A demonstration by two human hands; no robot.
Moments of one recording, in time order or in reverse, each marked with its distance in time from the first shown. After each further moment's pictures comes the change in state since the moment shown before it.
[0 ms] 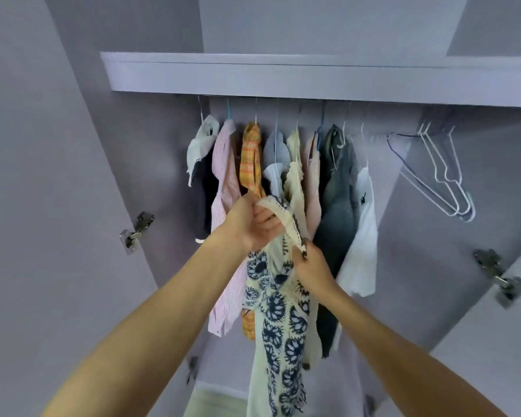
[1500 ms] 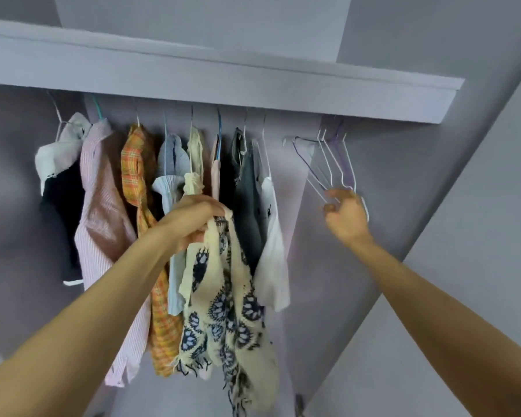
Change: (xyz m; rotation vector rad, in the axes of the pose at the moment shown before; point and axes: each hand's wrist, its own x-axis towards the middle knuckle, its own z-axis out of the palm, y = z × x) left_hand 0.097 -0.011 0.074 0.935 -0.028 0.266; right_hand 0.082 0.026 -0.230 -0.549 0.544 0.085
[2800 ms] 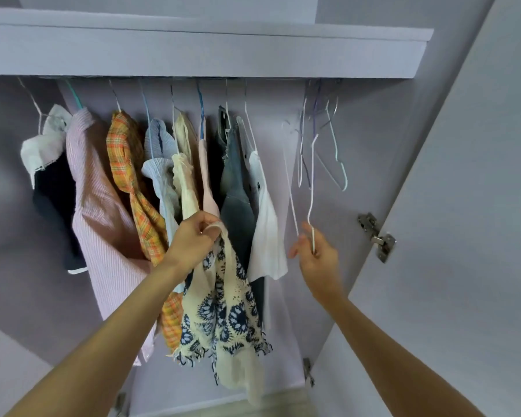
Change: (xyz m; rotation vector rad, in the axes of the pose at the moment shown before) left_hand -0.036 -0.068 0.024 0.185 0.044 0.260; right_hand -0.146 0.015 0.039 0.645 -0.015 0.120
